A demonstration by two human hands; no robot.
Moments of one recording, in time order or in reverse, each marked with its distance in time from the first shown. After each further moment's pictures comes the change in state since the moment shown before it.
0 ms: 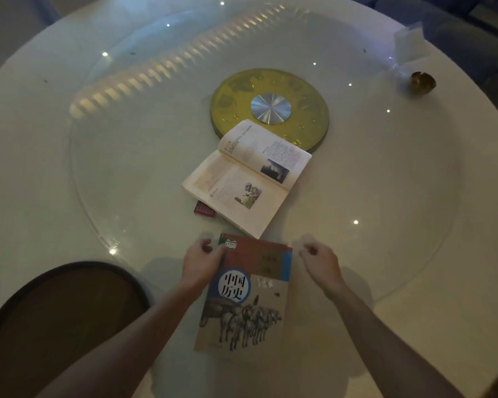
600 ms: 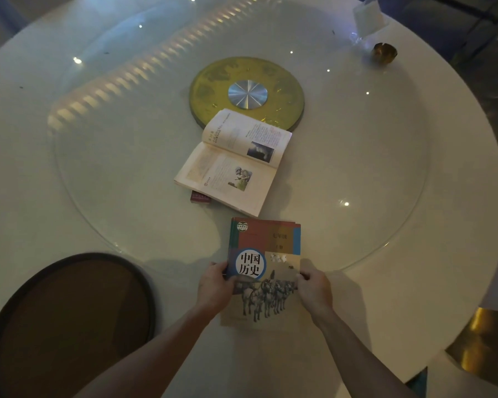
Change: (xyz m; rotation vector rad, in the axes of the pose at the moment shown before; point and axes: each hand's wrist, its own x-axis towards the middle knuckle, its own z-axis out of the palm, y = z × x) left_hand -0.069 -0.069 0.036 0.405 -0.193 0.179; right_hand -0.095 0.093 0.035 0.057 0.078 0.175
